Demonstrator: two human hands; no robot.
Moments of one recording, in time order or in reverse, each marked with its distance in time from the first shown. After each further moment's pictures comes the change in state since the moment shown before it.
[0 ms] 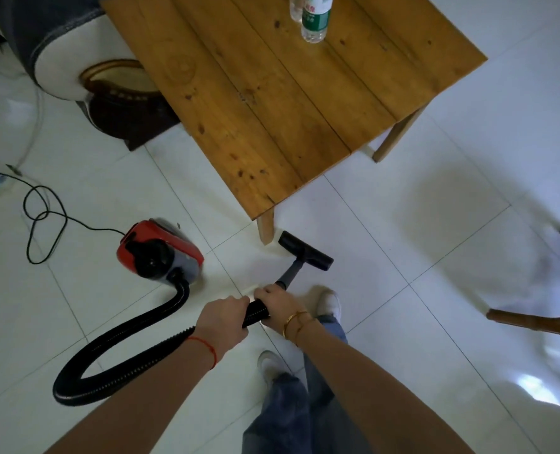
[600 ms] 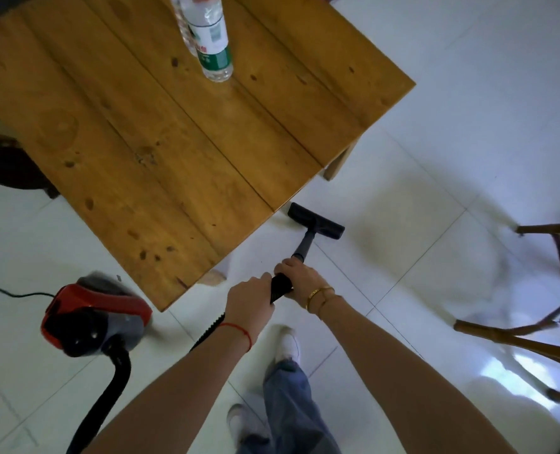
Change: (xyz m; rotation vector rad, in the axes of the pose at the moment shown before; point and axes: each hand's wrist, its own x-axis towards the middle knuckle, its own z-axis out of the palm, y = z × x) left_hand 0.182 0.148 -0.114 -0.088 0.181 0.072; right_hand 0.035 0.197 -0.175 0.008 0.111 0.155
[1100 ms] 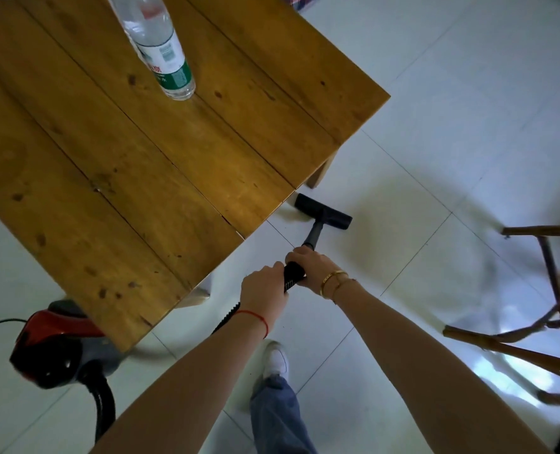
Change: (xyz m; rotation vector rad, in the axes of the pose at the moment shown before) left_hand 0.076 0.062 -0.021 -0.031 0.023 0.047; right_hand 0.021 0.075 -0.066 -0.049 -0.021 0.052
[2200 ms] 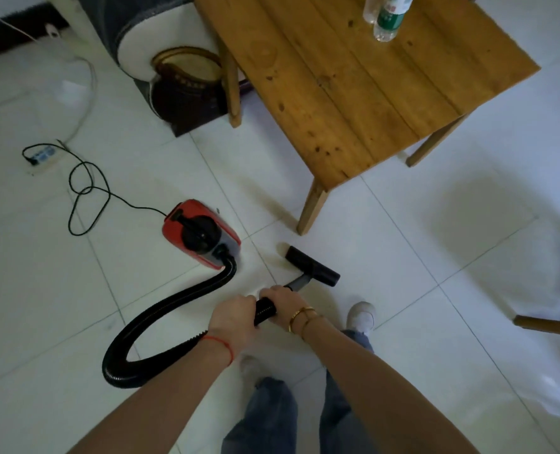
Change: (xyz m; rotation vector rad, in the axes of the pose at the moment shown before) left_hand -0.413 -0.295 0.110 -0.070 -0.158 -0.253; right_hand -0.129 -0.403 0.302 -0.015 -0.202 -0.168
